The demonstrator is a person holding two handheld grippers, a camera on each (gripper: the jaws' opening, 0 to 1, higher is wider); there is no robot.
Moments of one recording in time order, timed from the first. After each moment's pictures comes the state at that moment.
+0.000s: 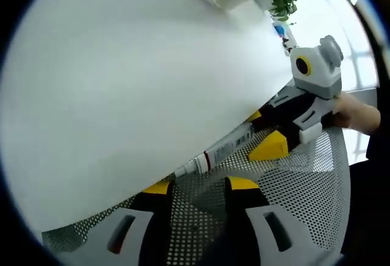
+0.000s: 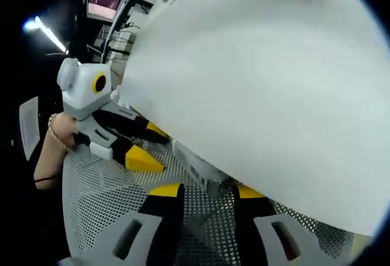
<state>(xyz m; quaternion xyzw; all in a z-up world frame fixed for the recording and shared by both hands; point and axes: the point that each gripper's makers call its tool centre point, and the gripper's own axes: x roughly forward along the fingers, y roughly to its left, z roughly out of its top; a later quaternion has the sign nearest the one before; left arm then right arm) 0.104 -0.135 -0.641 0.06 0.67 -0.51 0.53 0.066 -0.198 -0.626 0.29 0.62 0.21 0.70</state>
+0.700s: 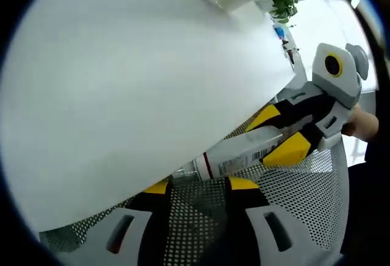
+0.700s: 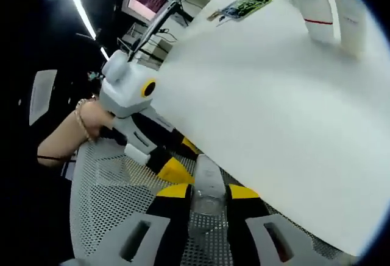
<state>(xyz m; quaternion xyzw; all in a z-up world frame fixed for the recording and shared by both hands) 0.101 -0.136 -0.641 0.05 0.67 -0.51 0.53 0.087 -0.181 -0.606 0.21 0.55 0.28 0.76</state>
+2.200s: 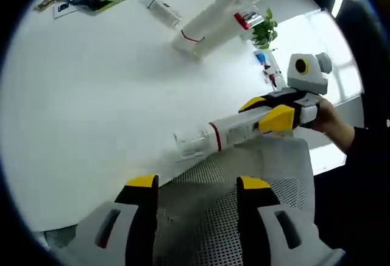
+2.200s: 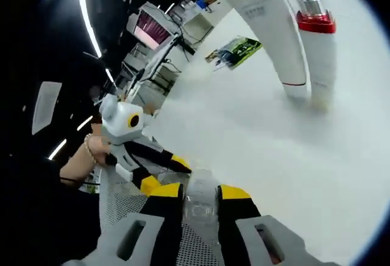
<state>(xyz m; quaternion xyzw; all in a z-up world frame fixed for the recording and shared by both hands) 0.127 -0.170 -0.574 -0.07 0.60 -0.55 0.57 0.147 -0.243 -0.535 0.34 0.44 0.22 0.80</state>
